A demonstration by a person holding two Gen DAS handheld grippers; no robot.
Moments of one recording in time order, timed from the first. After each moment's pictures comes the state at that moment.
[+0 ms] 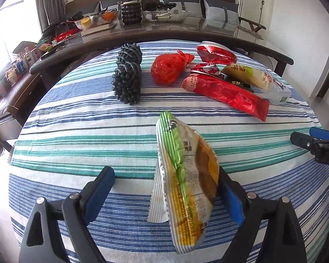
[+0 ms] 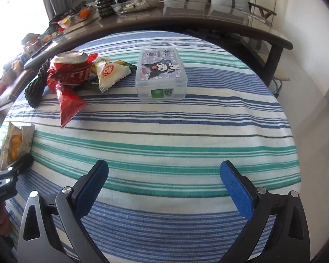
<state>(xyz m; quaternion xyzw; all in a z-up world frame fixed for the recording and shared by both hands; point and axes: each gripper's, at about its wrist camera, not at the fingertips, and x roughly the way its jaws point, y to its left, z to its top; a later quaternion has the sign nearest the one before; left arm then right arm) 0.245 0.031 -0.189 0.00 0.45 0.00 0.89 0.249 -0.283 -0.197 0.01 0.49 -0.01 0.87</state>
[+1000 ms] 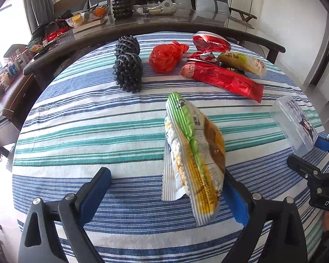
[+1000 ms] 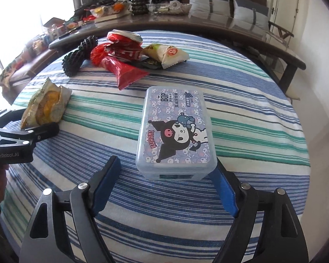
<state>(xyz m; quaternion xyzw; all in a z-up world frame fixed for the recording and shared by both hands) 0.233 0.048 -0.188 0.02 0.48 -0.04 0.88 0.191 -0.228 -0.199 -0.04 0.46 0.04 0.88</state>
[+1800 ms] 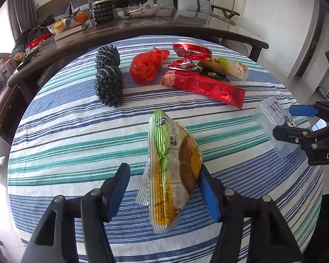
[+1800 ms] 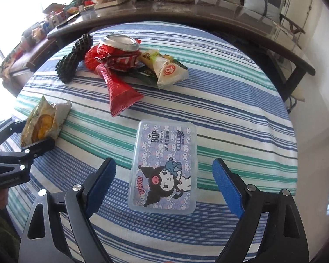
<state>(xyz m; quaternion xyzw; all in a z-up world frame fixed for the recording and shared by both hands) 0.245 0.038 -0.174 0.03 0.47 -0.10 0.87 0.240 -0.224 -0.171 -0.07 0.53 0.05 0.84</state>
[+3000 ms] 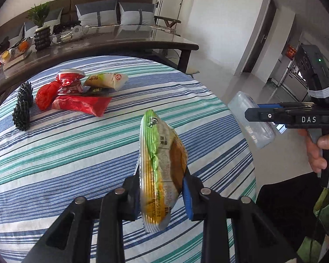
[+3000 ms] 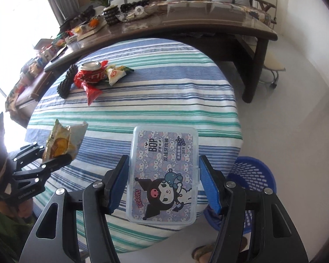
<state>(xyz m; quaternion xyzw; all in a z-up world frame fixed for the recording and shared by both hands) 0.178 -0.094 -0.140 0.02 0.42 -0.27 0.86 0.132 -0.358 -0.116 0.05 0.49 0.02 0.87</state>
